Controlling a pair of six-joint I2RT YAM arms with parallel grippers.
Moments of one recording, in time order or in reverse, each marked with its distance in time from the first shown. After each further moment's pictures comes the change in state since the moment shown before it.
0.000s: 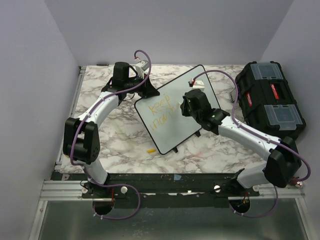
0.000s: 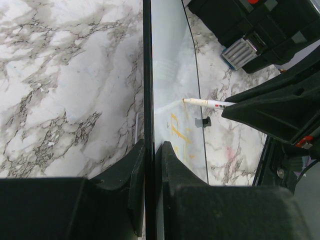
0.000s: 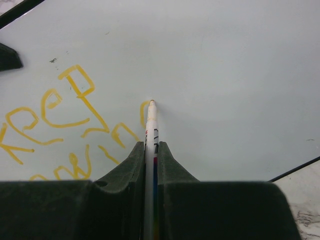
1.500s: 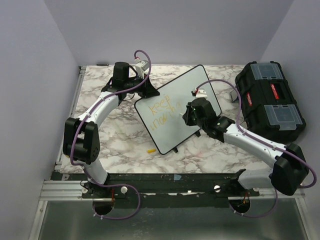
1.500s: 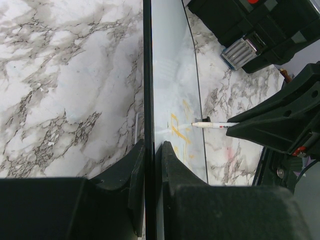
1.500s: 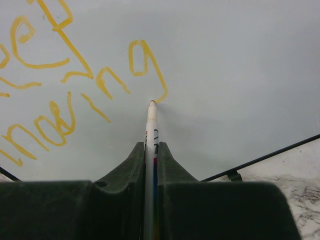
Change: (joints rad) left arm 0.000 0.000 0.000 -0.001 0.000 0.000; right arm -0.005 -0.105 -0.163 -0.002 -0.121 0.020
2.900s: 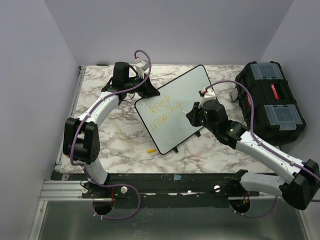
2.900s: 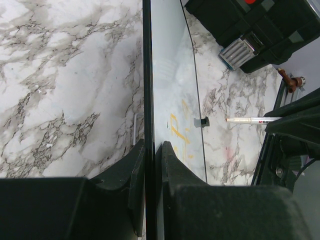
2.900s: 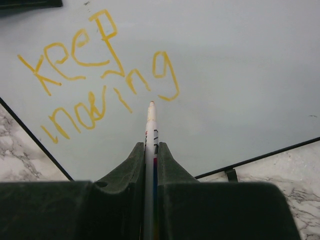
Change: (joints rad) left arm 0.000 0.000 0.000 0.004 0.006 0.000; right arm 0.000 -0.191 -0.030 -0.025 -0.011 -0.052
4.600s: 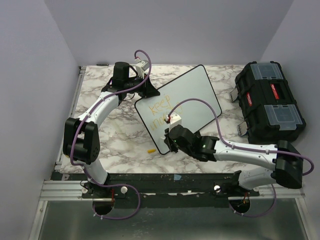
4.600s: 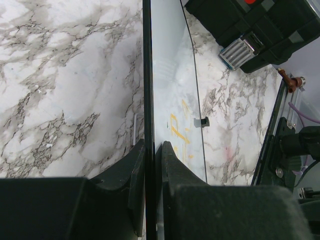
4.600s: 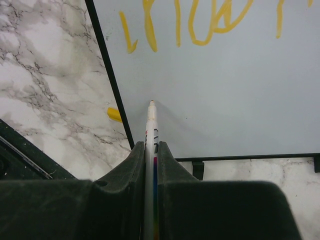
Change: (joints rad) left arm 0.000 0.000 0.000 0.001 0.000 0.000; right arm 0.436 0.216 -0.016 0.050 0.136 0.019
